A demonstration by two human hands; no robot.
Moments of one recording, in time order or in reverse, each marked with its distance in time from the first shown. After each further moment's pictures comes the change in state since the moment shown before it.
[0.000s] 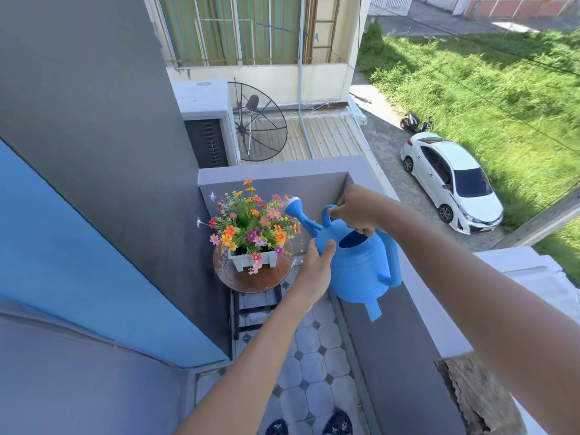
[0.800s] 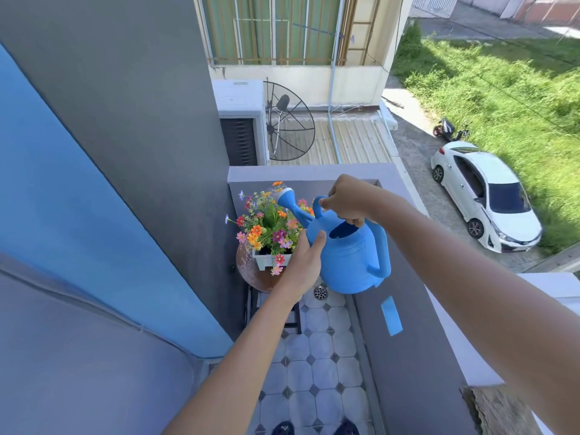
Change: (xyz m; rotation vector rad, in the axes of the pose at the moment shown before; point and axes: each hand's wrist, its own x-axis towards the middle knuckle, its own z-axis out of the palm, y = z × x) left_hand 0.004 0.021 -0.060 -0.014 0.133 0.058; right_hand 0.022 -0.071 0.004 -0.026 -0.046 -0.150
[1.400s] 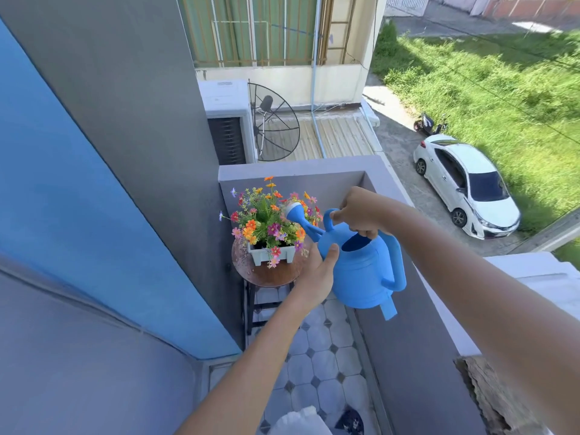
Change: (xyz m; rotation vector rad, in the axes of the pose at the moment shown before) left_hand -0.039 -0.026 0.017 0.088 -0.114 -0.021; right_hand -0.045 0.027 0.022 0.060 -0.043 0.107
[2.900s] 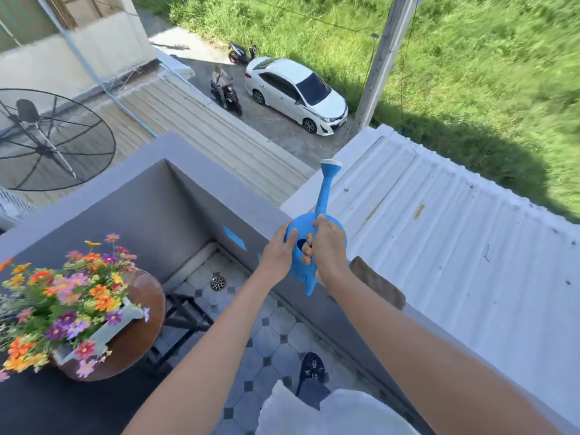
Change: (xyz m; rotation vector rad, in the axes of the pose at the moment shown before) left_hand 0.145 -0.077 0.259 0.501 -0.540 -0.041; right_hand -0.027 0.295 0.062 1.706 0.847 0.526
